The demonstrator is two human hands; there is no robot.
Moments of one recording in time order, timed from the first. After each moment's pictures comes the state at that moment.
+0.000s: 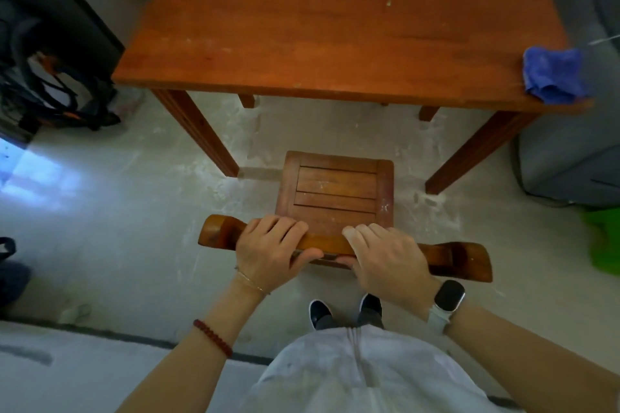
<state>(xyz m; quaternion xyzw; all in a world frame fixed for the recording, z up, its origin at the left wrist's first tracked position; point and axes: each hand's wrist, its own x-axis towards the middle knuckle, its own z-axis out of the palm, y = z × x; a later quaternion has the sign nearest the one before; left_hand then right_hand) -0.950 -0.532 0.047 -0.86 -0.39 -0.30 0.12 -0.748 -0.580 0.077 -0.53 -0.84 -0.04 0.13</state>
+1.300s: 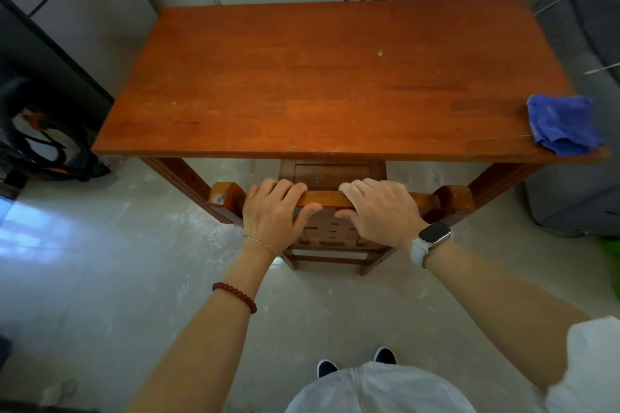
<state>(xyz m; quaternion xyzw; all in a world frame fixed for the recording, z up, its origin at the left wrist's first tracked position) -0.905 -0.332 0.052 -0.85 -0.45 -0.26 0.13 -0.706 -0.369 0.074 -0.54 -0.83 -0.09 0.15</state>
